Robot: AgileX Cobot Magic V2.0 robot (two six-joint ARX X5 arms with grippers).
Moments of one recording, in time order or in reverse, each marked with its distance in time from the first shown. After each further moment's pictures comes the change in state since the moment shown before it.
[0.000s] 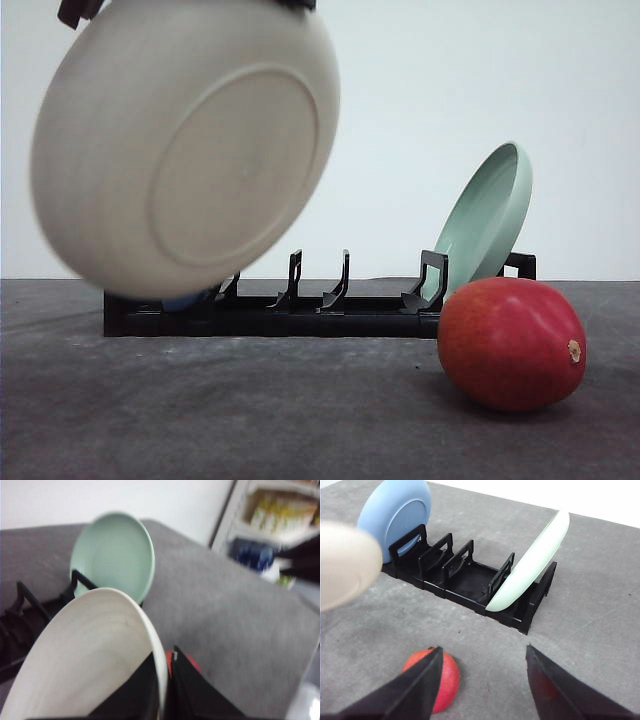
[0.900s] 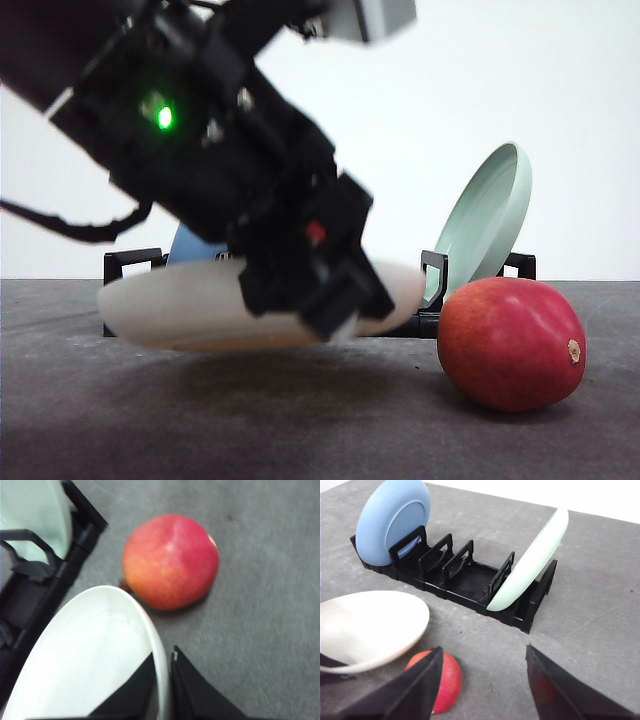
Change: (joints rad) left_arx -0.094 0.500 0.000 0.134 -0.101 0.609; right_arx 0.000 0.000 0.000 0.000 0.000 0.026
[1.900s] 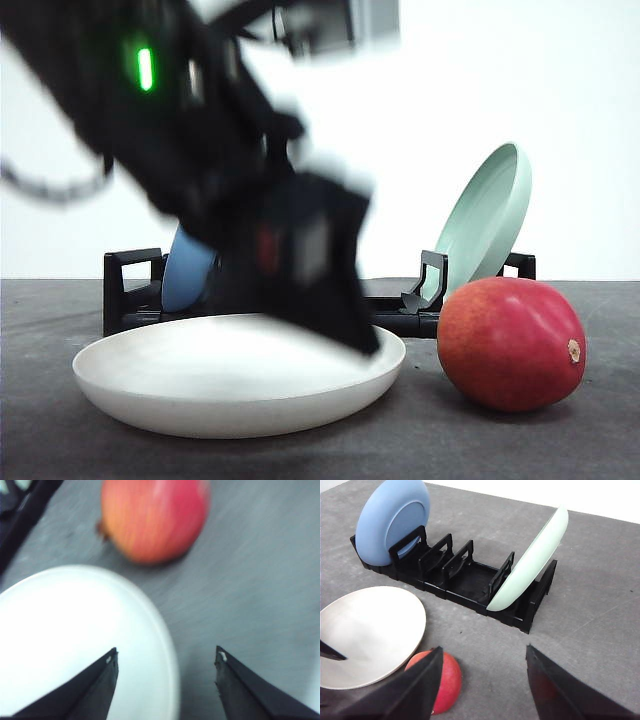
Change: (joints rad) left_arx 0.038 -0.089 0.142 -0.429 0.146 -0.231; right_arx 0.000 0.000 0.000 0.000 0.000 0.000
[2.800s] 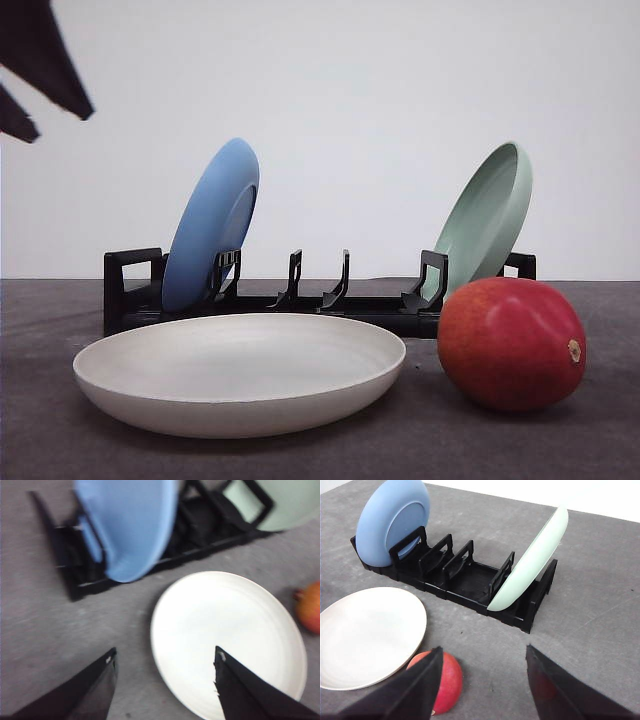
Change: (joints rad) left_arx 0.766 -0.496 0.057 -0.435 0.301 -0.206; right_arx 0.000 0.000 0.000 0.000 0.000 0.009
